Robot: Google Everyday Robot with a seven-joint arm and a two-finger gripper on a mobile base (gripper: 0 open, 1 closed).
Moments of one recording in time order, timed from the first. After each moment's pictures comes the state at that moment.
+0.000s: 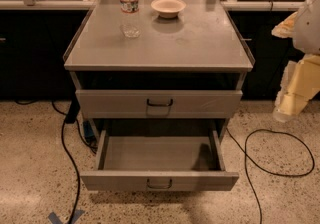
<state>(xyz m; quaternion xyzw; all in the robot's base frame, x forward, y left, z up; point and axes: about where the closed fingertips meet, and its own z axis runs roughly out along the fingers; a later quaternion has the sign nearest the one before) 0.438 -0.216 0.977 -0.60 0.78 -0.04 0.16</state>
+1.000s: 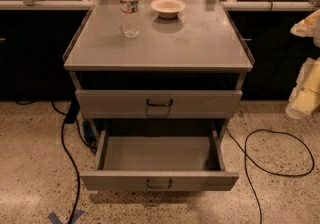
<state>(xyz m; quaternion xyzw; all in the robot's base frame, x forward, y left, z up) 0.440 -0.244 0.980 -0.57 0.80 -0.03 0.18</state>
